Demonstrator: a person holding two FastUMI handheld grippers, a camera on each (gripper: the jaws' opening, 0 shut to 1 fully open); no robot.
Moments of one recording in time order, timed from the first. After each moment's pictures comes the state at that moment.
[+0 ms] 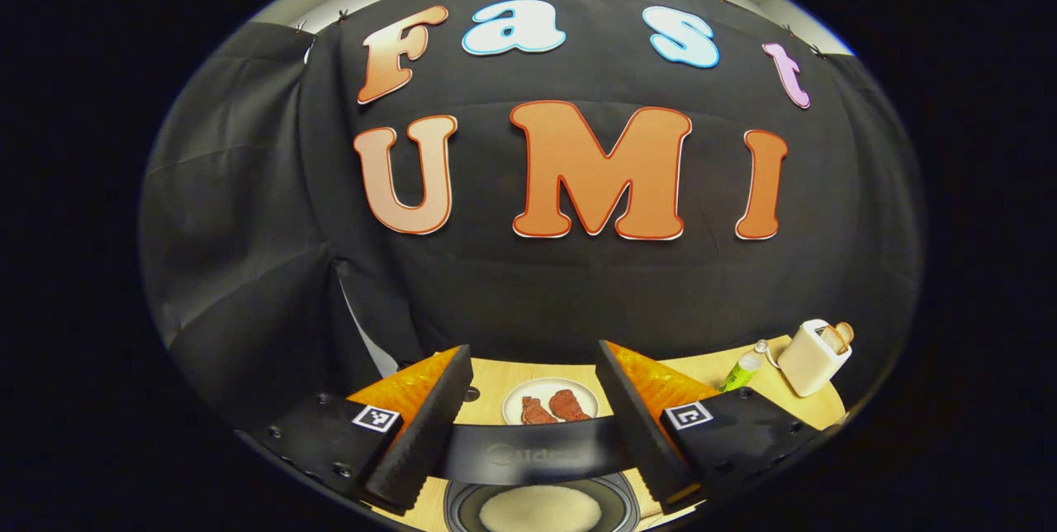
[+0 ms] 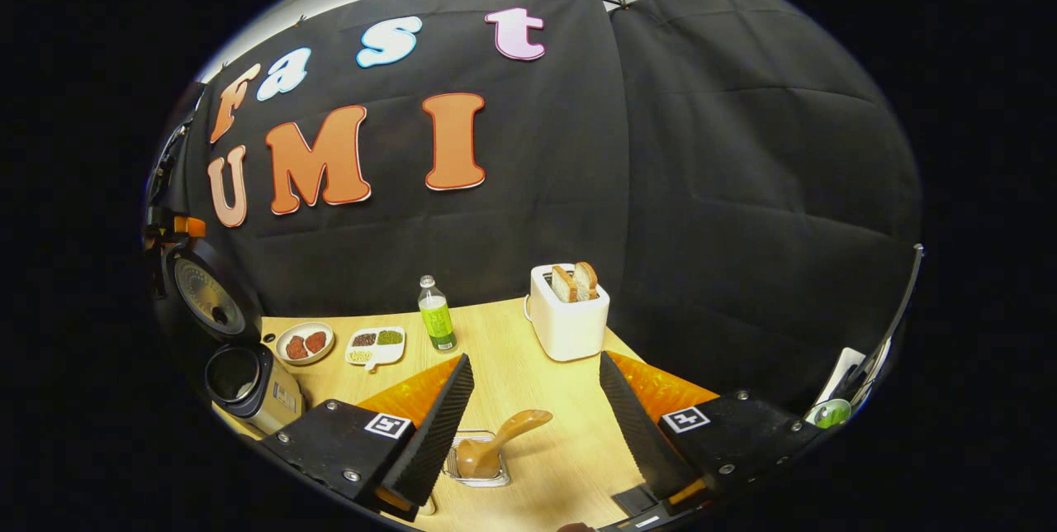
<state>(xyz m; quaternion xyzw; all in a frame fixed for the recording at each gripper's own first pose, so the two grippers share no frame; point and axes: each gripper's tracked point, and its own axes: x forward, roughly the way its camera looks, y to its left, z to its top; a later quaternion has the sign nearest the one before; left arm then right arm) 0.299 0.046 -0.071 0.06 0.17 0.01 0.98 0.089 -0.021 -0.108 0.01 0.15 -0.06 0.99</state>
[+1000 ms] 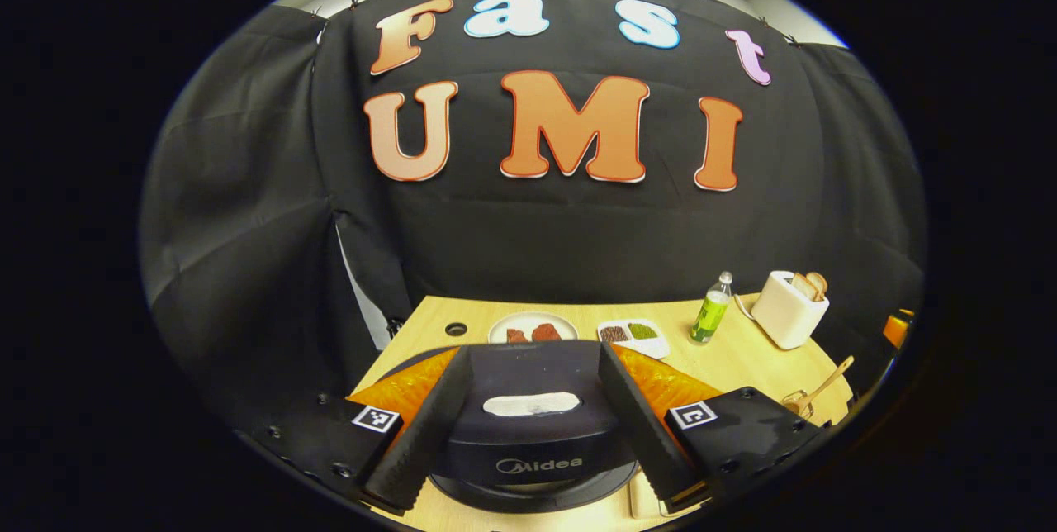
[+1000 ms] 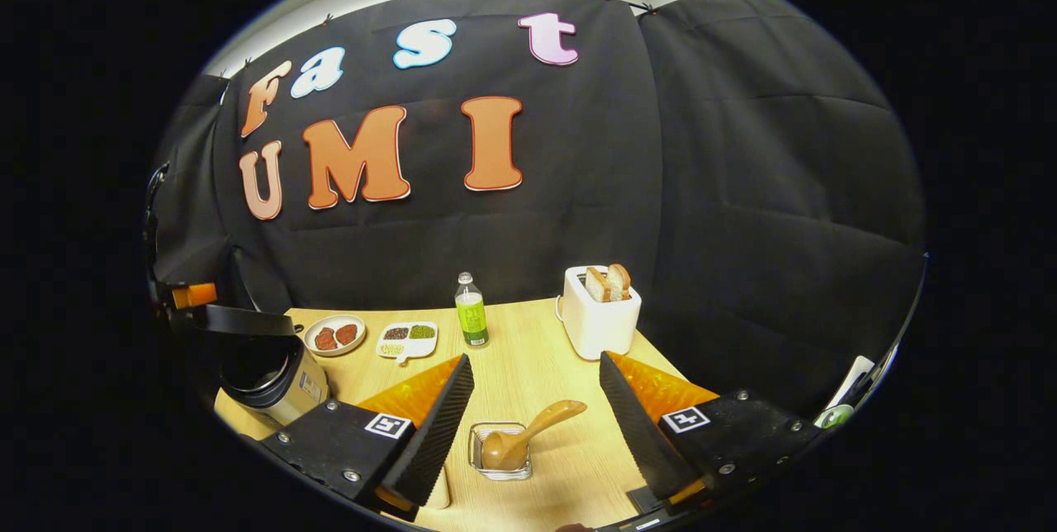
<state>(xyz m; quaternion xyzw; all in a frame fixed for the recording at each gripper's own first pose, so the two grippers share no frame) 0.152 0.044 -0.168 0.05 0.21 -0.01 0.98 0.069 0.013 -0.104 0.00 0.14 -0.01 0.99</state>
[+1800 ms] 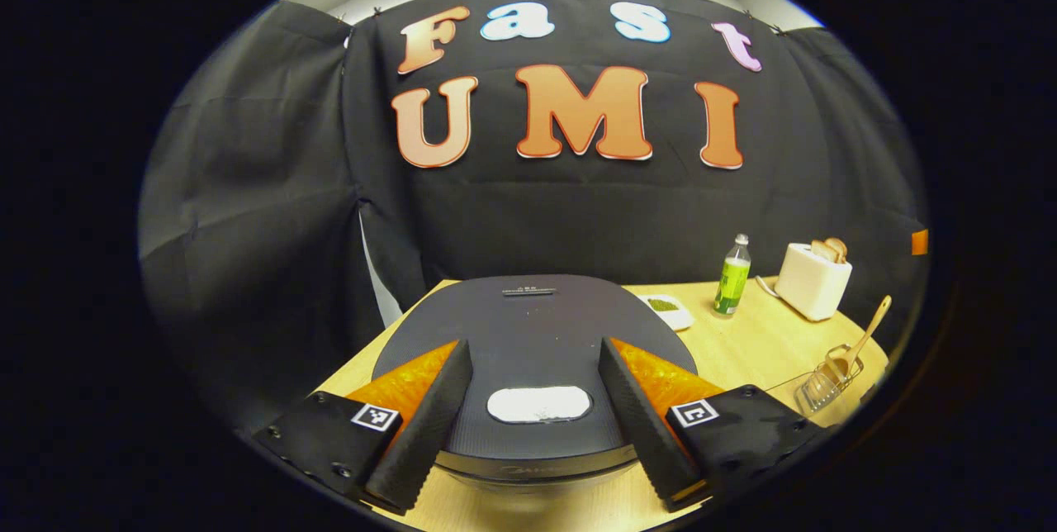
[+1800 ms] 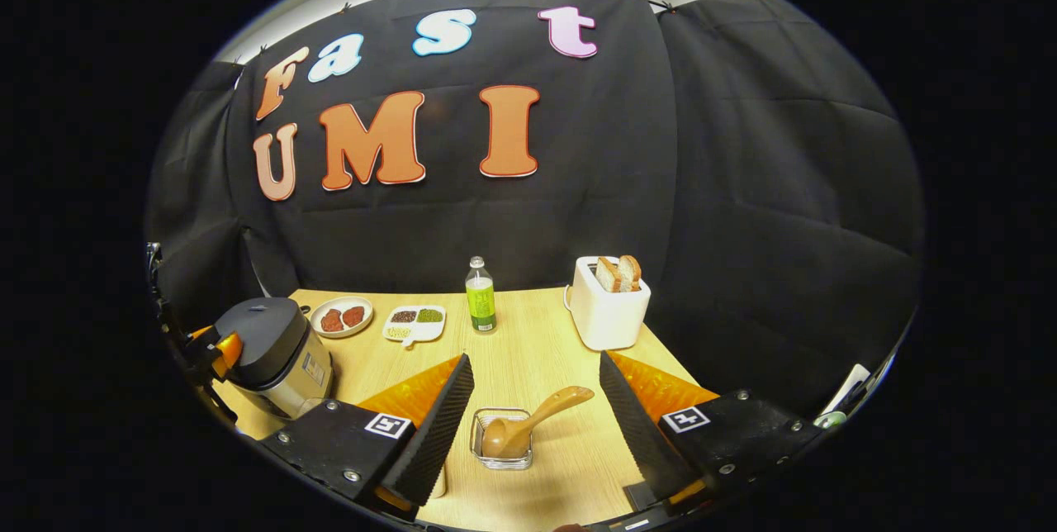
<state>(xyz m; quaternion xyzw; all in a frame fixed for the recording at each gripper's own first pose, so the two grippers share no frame) 0.105 0.058 -0.252 0.05 0.15 0.03 0.99 0.060 0.016 -0.114 -0.03 0.16 0.01 0.99</state>
